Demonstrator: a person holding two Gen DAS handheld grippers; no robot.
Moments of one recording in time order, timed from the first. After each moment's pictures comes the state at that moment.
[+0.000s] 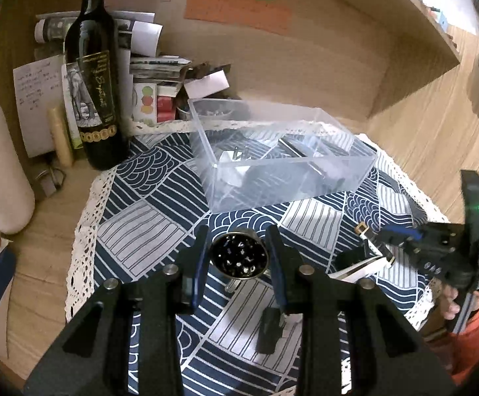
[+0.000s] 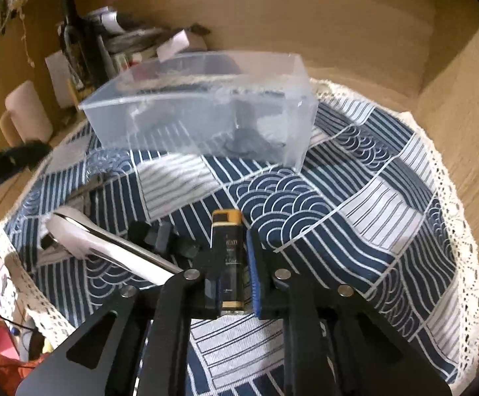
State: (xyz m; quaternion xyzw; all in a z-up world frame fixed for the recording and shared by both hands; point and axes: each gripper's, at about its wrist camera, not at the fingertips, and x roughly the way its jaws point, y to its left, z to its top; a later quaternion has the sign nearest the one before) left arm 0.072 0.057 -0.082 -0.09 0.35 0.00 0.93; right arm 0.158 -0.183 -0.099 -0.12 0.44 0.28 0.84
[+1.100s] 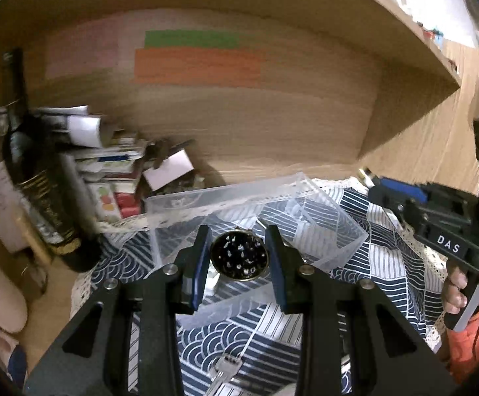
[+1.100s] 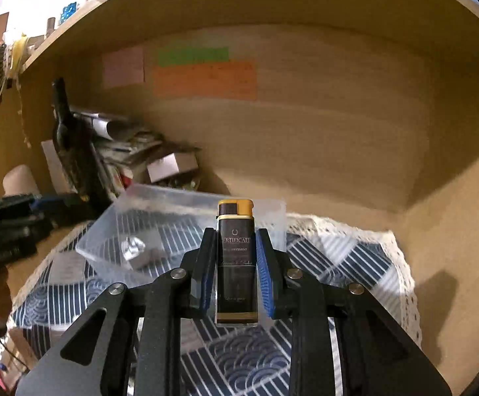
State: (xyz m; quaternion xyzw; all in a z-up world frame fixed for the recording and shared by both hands) left arm 0.163 0.029 -0.019 -0.05 0.29 -0.02 0.96; right arm 0.219 -0.150 0.014 -0.09 0.29 0.29 0.91
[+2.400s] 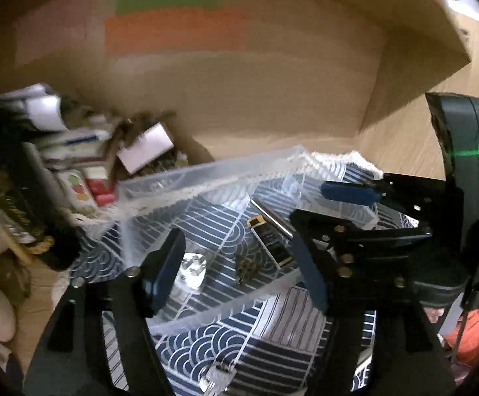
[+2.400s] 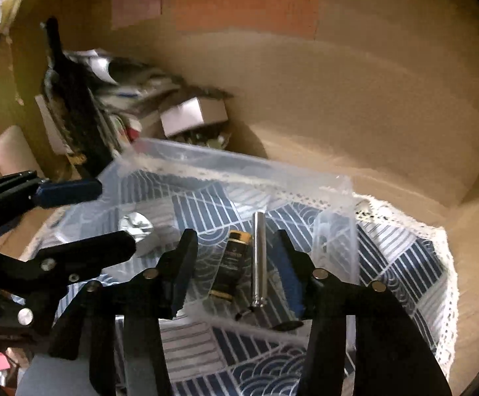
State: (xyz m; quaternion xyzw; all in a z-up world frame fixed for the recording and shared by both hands) left arm 0.185 0.025 -0.036 -0.03 0.33 -0.03 0.94; right arm 0.241 -0.101 -0.022 -0.13 0.36 0.32 0.87
